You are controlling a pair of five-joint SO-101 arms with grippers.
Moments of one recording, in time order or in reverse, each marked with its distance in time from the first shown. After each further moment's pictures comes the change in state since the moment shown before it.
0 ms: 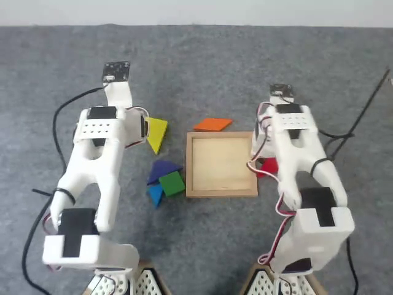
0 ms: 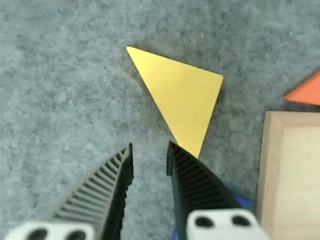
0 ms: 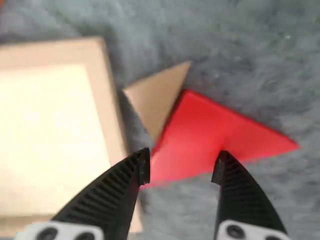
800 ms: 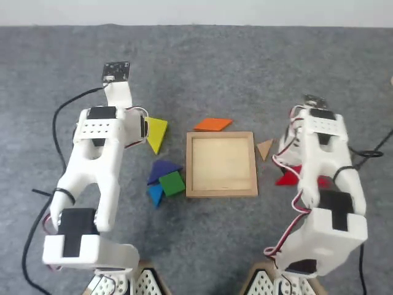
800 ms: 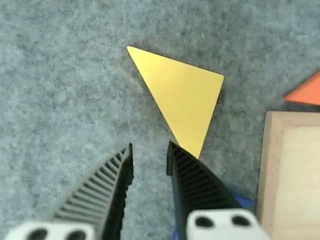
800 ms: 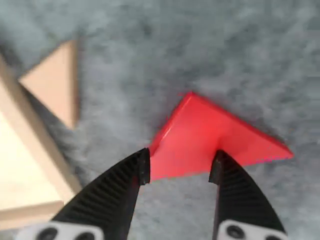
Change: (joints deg) left arm -0.1 0.0 0.0 0.0 0.0; right arm 14.2 -0.3 2.6 6.6 7.2
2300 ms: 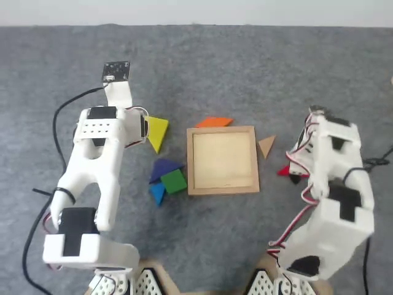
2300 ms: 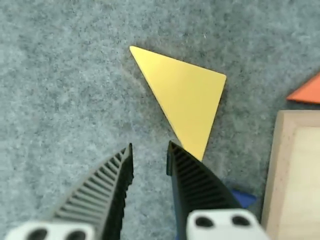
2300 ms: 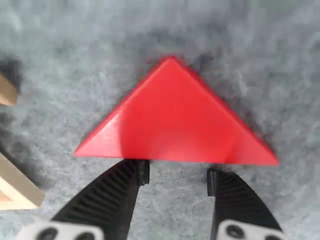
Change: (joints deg) left arm 0.0 0.2 0.0 -0.5 0.0; right arm 6.1 6.9 -4.0 -2.4 12.4
